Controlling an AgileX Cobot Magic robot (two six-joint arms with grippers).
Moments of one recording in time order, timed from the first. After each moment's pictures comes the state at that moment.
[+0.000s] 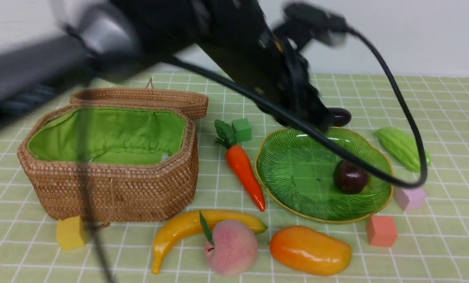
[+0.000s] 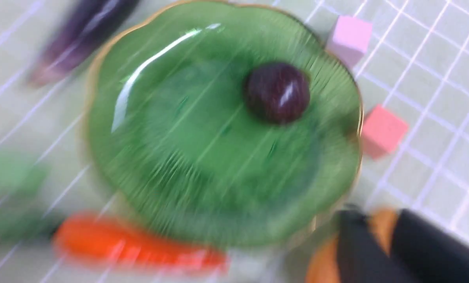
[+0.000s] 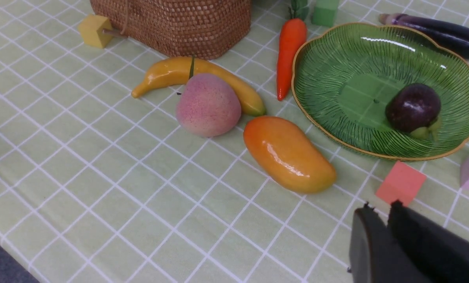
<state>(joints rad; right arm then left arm) 0.16 0.41 -0.75 0.49 1.02 -0.46 -0.68 1.81 -1.86 -0.20 0.99 0.27</state>
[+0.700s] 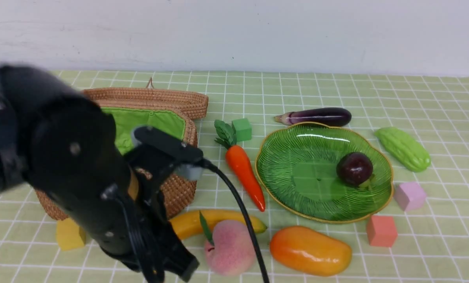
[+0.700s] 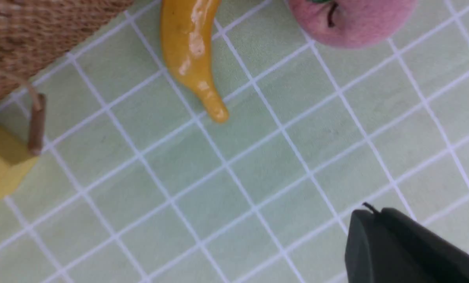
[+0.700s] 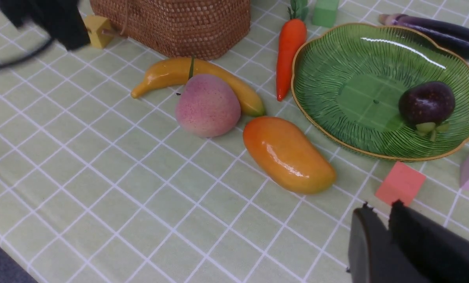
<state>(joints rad) 0.16 0.41 -0.75 0.49 1.02 -0.46 -0.68 1.36 -1.04 0.00 0.98 -0.10</state>
